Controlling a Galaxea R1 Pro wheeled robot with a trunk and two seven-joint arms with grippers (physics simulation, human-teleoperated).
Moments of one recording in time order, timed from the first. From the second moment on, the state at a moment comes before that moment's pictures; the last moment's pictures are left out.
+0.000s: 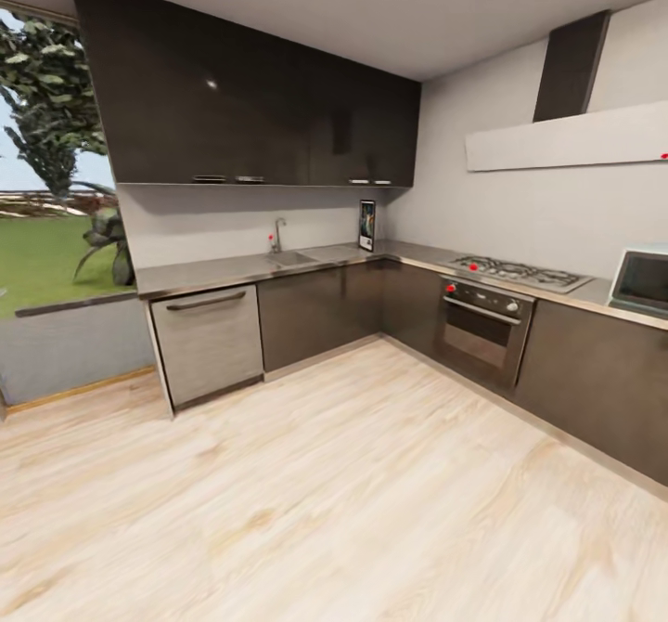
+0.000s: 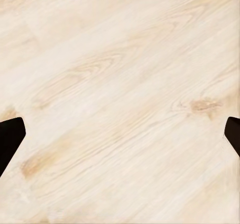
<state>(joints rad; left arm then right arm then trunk) 0.05 -0.02 0.01 -0.56 0.00 -0.14 0.00 -0.07 -0.06 0.00 -0.39 -0.01 -0.29 -0.01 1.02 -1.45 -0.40</state>
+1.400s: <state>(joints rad) 0.05 -0.02 0.01 -0.56 0.00 -0.14 0.00 -0.07 -0.06 0.00 -0.39 -0.01 -0.29 -0.01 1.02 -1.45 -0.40</state>
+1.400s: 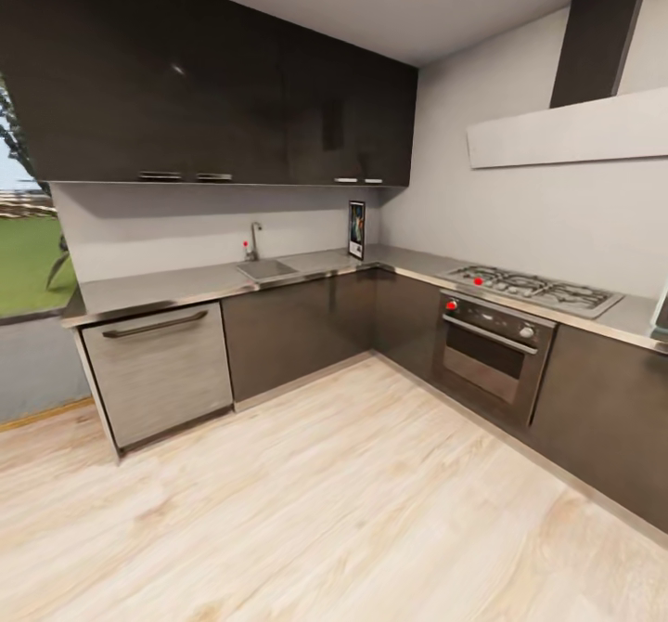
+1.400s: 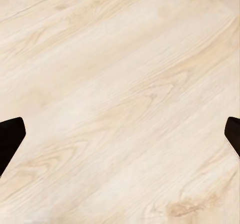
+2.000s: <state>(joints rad) 0.05 -0.02 0.01 -0.56 0.00 -0.14 0.00 -0.07 -0.06 0.00 -0.39 -0.01 -0.29 -0.01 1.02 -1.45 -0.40</state>
